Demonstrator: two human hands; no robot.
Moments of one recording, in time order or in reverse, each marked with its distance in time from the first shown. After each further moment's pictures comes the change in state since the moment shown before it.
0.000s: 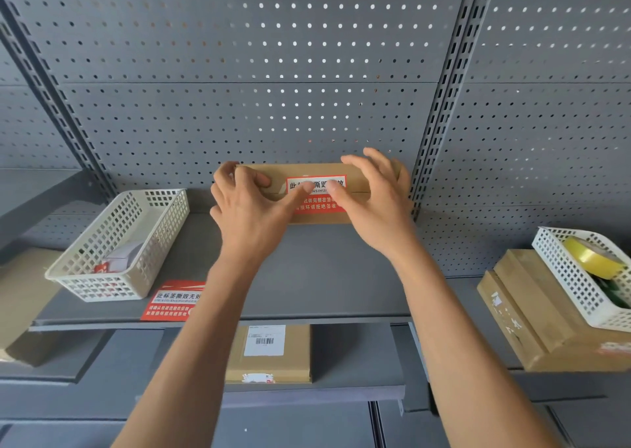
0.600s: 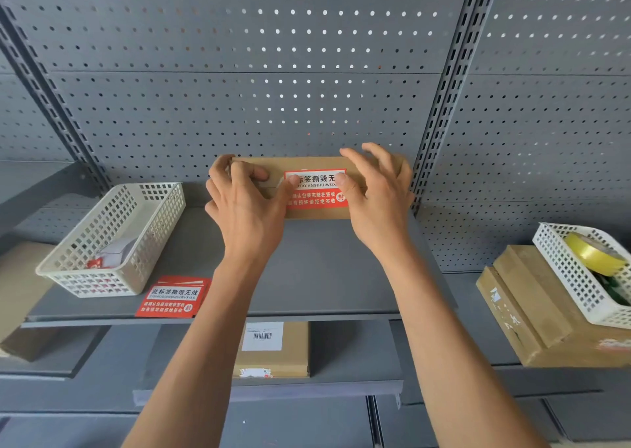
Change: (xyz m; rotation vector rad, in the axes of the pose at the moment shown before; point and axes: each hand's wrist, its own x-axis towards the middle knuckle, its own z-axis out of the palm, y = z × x) left_hand 0.000 -0.009 0.013 0.003 0.128 0.055; right_hand 0.004 0.007 0.014 -0.114 0.113 -0.021
